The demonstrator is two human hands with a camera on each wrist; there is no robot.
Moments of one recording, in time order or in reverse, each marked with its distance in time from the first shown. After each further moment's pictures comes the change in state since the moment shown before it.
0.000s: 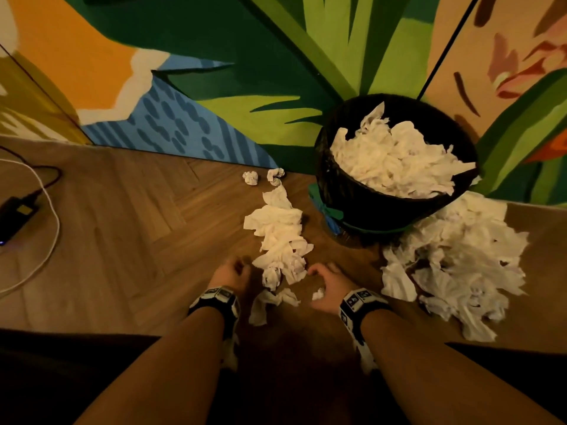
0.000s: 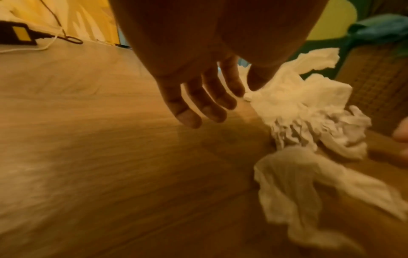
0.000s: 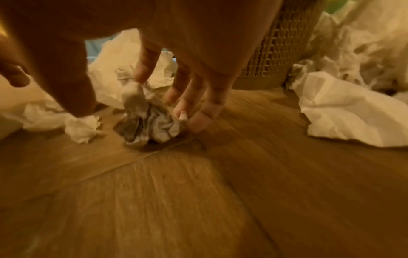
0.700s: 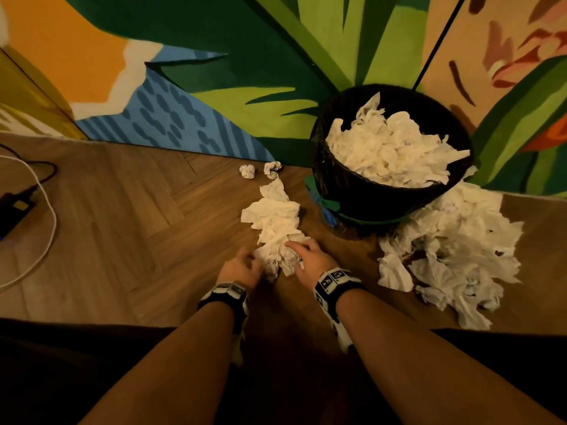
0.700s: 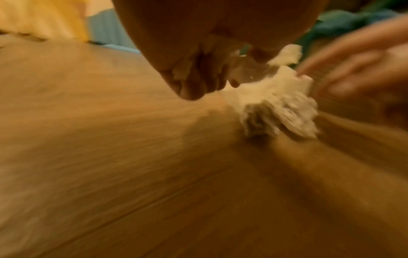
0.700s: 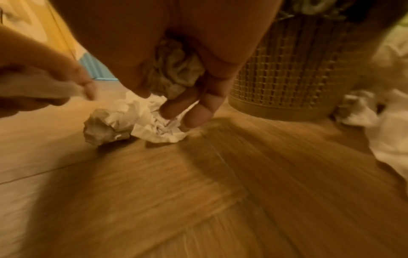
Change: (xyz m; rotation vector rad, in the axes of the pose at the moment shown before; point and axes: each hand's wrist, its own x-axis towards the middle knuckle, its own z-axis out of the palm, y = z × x) left_hand -0.014 0.020 0.012 0.039 0.005 0.053; right_hand 0.013 -0.043 -0.003 -0.051 0.151 -0.089
